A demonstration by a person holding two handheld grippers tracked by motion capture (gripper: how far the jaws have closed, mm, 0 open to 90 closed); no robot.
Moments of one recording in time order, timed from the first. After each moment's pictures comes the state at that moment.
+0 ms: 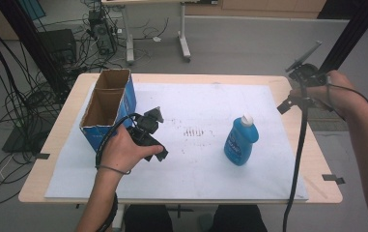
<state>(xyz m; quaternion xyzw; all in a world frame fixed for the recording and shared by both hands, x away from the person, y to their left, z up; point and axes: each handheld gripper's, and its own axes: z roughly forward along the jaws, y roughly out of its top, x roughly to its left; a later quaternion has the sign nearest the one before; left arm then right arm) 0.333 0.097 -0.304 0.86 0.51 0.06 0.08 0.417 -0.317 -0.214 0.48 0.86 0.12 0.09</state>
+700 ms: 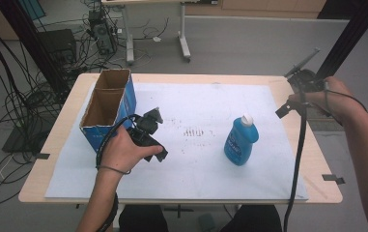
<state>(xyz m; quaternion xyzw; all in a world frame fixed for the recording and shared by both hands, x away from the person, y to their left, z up) 0.335 0.099 -0.310 0.85 0.51 0.05 0.09 0.413 -0.323 -0.231 0.49 0.86 0.12 0.08</state>
